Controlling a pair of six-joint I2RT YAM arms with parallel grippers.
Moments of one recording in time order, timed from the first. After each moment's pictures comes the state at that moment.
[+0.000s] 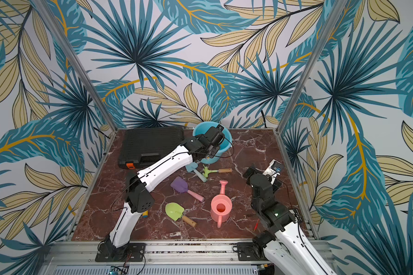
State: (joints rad) left arm -0.85 2.25 2.33 -0.90 -0.51 -0.04; right arm 0.45 0.65 0.67 -0.41 0.80 0.61
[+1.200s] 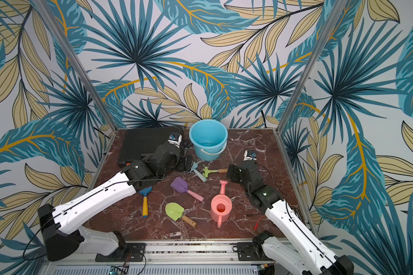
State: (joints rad) left arm -0.84 1.34 1.27 -0.55 -0.45 -0.42; right arm 0.46 0.92 0.84 -0.53 0.32 0.53
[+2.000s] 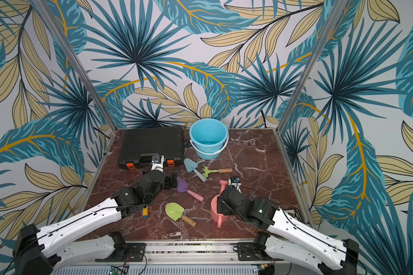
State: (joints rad) left arm -0.84 1.08 0.79 -0.27 -0.59 -0.46; right arm 1.00 0.88 0.79 -0.97 0.38 0.88
